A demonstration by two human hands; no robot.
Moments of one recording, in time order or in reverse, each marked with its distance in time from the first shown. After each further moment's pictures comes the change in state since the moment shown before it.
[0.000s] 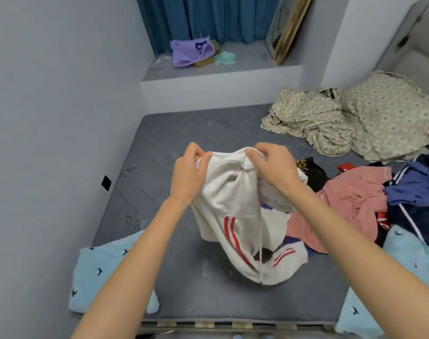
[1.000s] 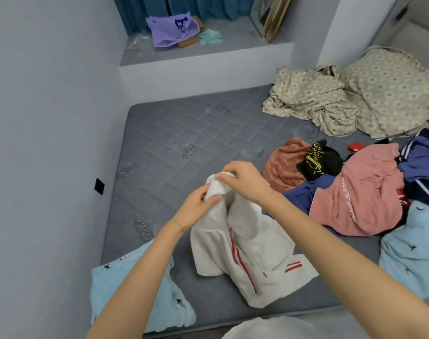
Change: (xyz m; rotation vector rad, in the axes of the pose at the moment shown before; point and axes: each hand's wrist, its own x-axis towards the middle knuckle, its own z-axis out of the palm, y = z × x) left_hand 0.015 -0.182 -0.068 -0.245 -0.700 -0.314; right_hand 0.045 -0.081 0.196 0.097 -0.268 0.053
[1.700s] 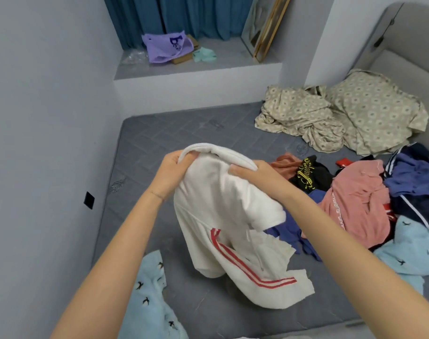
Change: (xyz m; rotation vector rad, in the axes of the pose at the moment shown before) left_hand 0.038 0.078 -0.075 -0.126 0.251 0.172; right_hand -0.003 -0.018 -0.065 0.506 -0.072 0.239
